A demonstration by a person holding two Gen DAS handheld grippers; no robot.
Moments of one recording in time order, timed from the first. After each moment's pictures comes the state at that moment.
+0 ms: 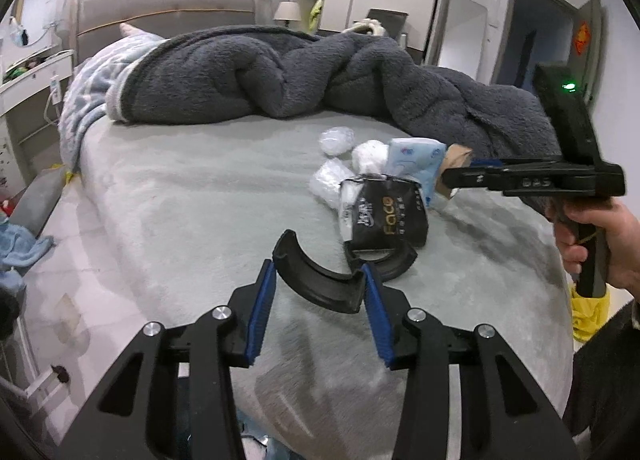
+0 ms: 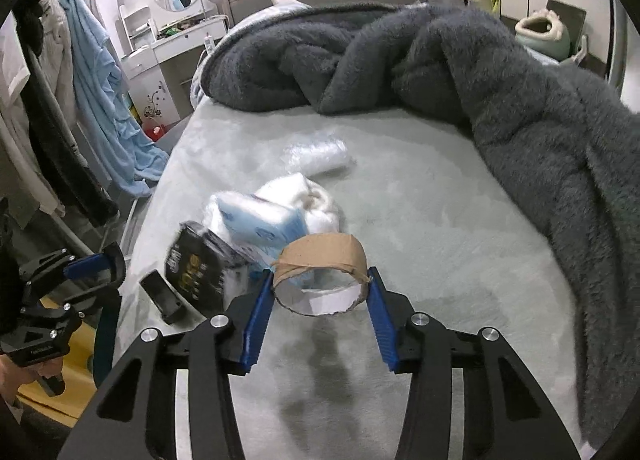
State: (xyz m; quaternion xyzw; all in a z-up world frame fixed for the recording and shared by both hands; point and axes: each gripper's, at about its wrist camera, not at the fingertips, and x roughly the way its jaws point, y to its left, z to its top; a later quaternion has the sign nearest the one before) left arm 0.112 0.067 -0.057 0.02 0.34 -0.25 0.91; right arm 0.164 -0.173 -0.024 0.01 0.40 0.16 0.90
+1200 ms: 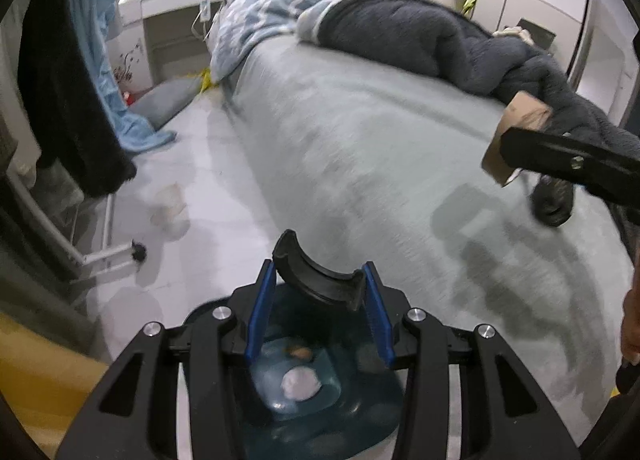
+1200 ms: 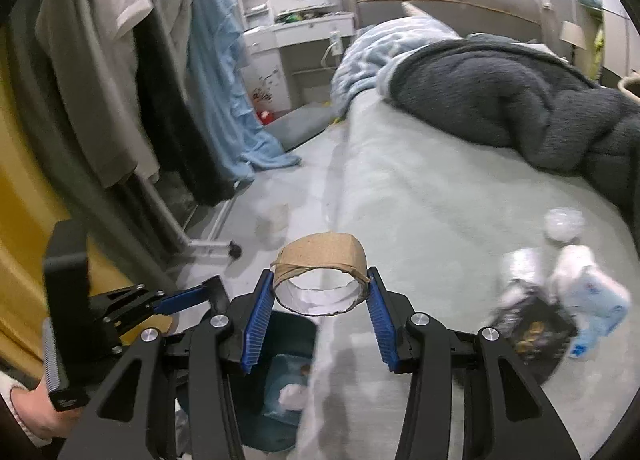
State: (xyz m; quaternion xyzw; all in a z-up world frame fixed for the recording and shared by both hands) left arm 0.069 0.186 -0.088 -0.05 0.42 0.00 0.90; right arm 0.127 0.036 -0.010 -0.04 0.38 0.34 0.86
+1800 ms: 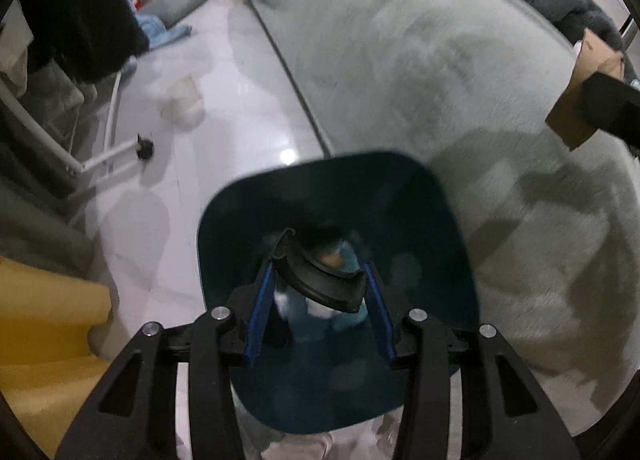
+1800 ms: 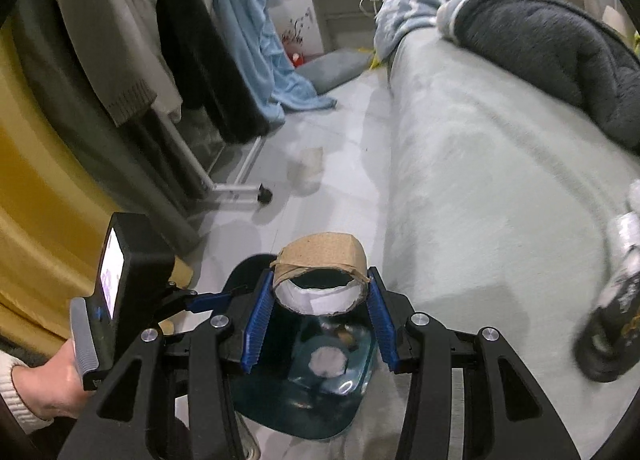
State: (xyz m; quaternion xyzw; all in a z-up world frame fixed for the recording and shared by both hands) left arm 0.057 0.236 -0.171 -0.08 0.58 0.01 0.81; right arm 0.118 0.100 -0.063 -0.07 0.46 0.37 0.80
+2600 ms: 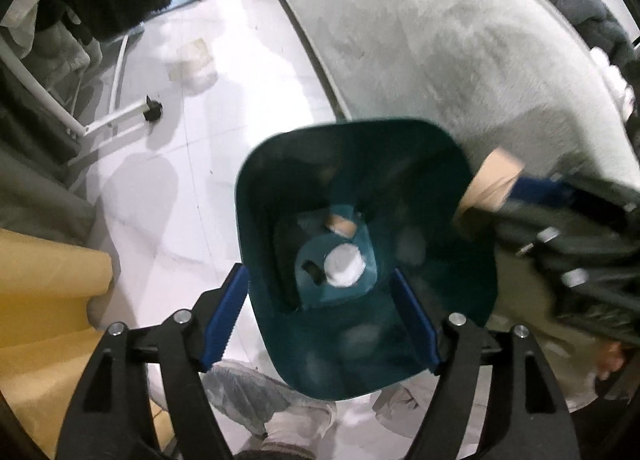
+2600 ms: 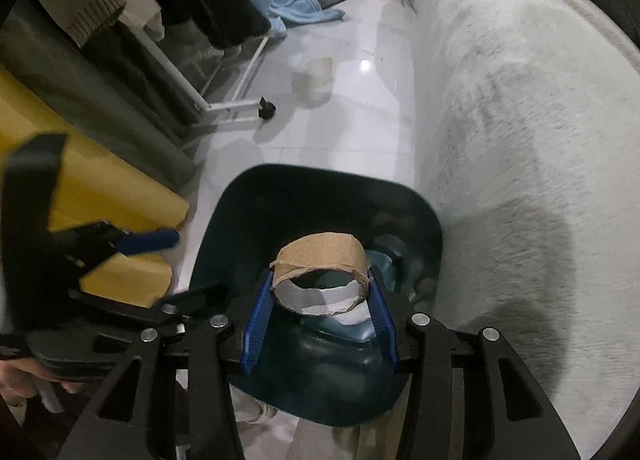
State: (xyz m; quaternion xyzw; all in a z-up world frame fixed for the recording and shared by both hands) left arm 0.043 0.266 -0.166 -0.11 0.60 0.01 0.79; right arm 0.109 0.150 -0.149 -0.11 0.58 0.36 0.72
